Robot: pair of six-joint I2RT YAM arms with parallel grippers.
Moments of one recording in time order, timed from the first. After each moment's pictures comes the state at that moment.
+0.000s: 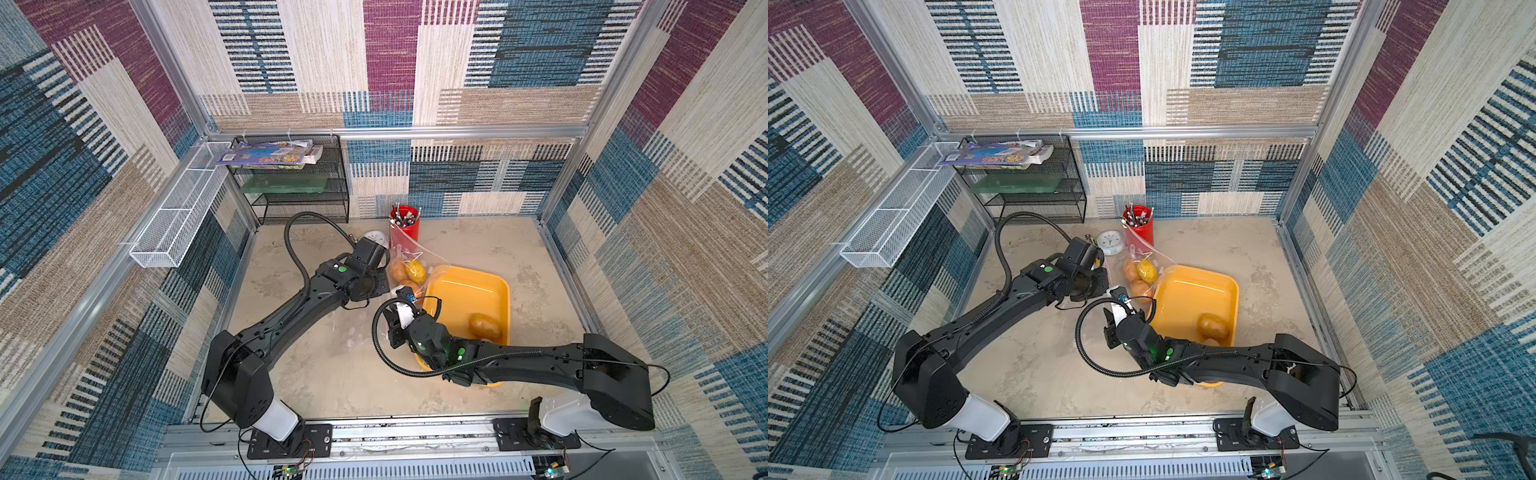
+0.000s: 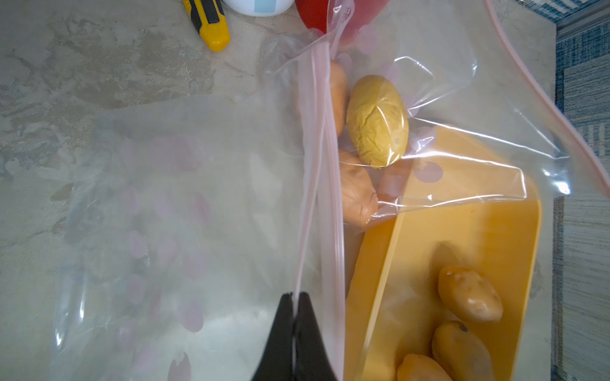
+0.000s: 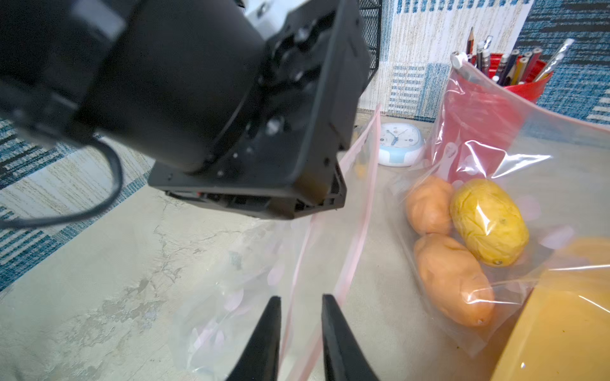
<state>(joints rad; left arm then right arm) -0.61 1.56 1.35 -0.76 -0.07 -0.73 1.14 1.46 0.78 0.37 0.51 0.31</state>
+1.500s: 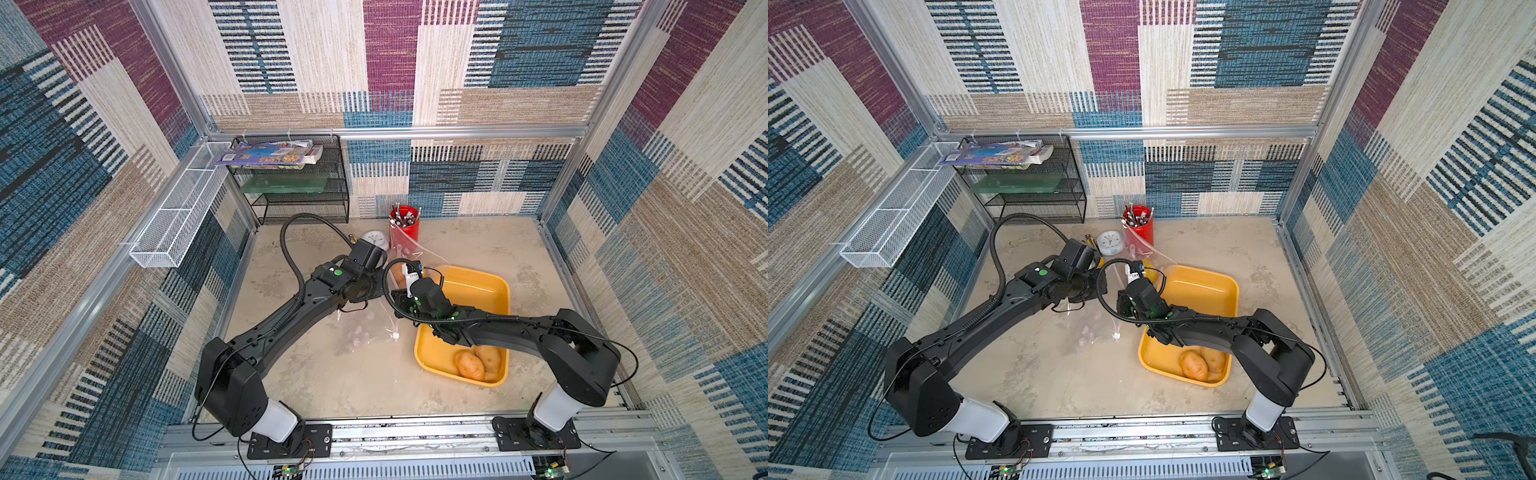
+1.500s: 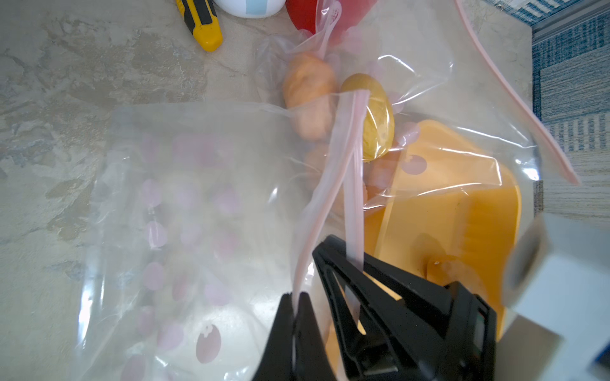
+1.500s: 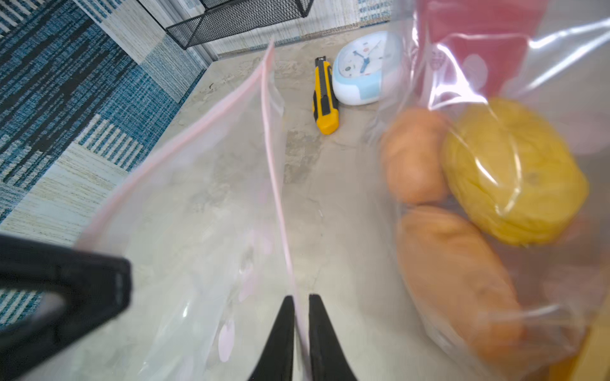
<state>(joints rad) -0.62 1.50 1.31 -0.75 -0.06 -0.73 0.85 1.65 0.89 0.25 0.19 0.56</state>
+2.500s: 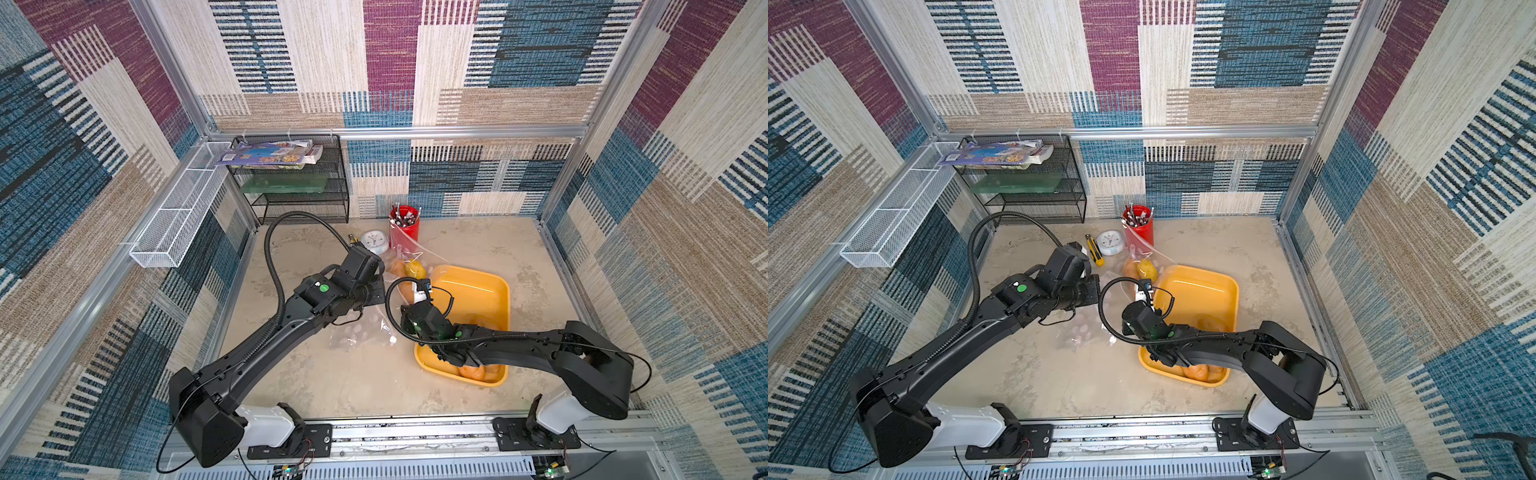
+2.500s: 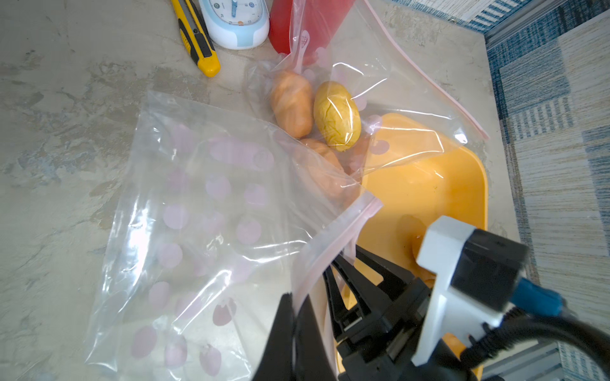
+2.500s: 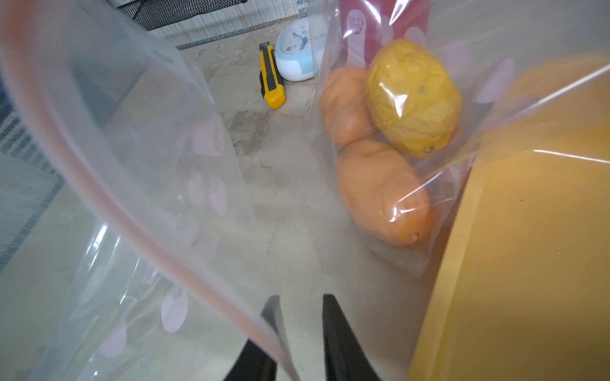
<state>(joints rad) -0.71 1.34 1.30 -0.83 -0.16 -0.71 0.98 1.58 0.80 0.16 0.46 0.66</state>
